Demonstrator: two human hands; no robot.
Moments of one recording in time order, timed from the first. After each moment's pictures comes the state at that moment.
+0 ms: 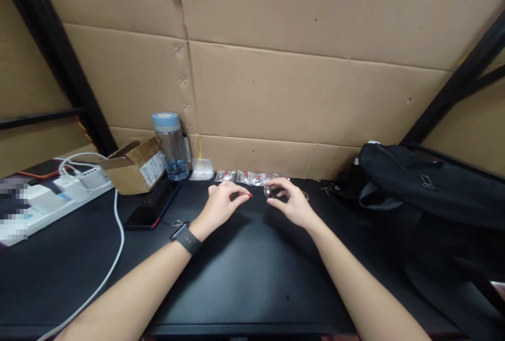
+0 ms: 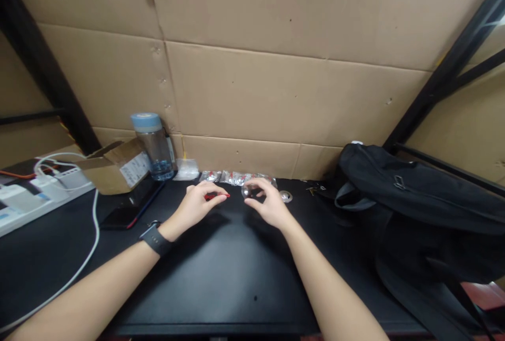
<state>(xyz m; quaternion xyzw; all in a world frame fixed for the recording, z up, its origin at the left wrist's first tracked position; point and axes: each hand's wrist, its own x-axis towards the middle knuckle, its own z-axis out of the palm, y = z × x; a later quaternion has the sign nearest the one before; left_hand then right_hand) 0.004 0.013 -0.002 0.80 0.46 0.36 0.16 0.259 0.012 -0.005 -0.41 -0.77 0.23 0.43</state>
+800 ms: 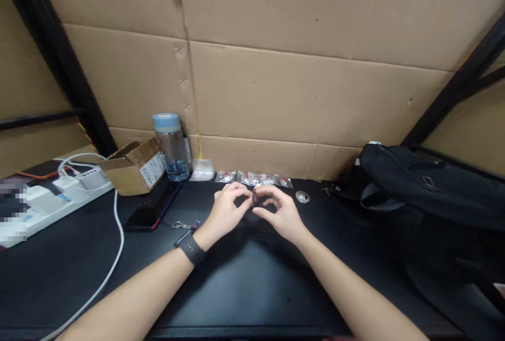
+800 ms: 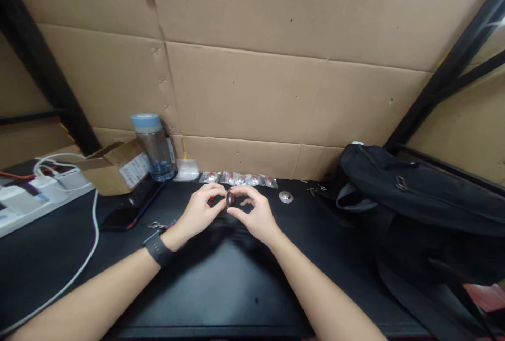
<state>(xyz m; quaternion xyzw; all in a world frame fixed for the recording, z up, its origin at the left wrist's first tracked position) 0.019 -0.001 -0.007 0.77 0.43 0.43 0.19 0.213 -0.011 -0.012 -0.34 -0.72 0.32 0.51</state>
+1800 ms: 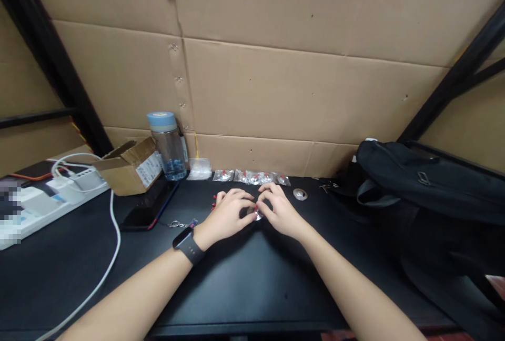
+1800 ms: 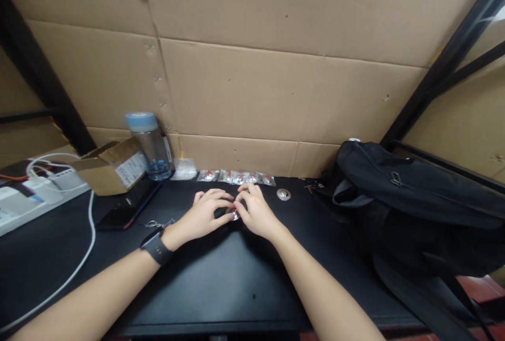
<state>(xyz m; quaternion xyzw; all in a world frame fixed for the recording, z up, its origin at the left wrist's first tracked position) 0.021 -0.004 -0.015 0.87 0.40 0.28 0.09 0.228 -0.007 -0.010 -0.42 -0.83 0.12 0.34</state>
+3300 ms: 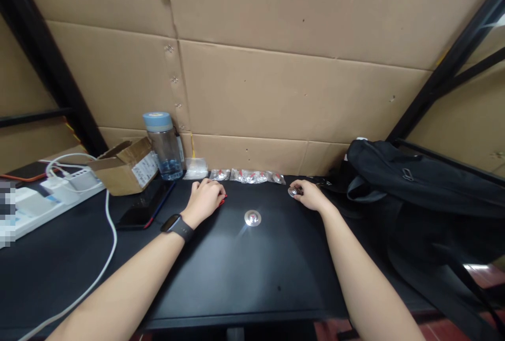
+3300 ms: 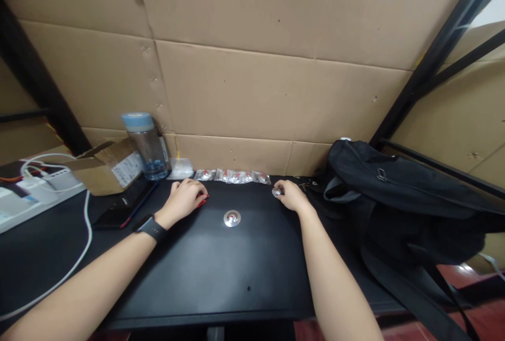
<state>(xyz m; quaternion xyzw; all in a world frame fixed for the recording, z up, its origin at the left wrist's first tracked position) -0.026 0.045 -0.037 0.81 0.53 0.24 0.01 0.371 0.058 -0.035 -0.63 -0.75 0.08 0.19</state>
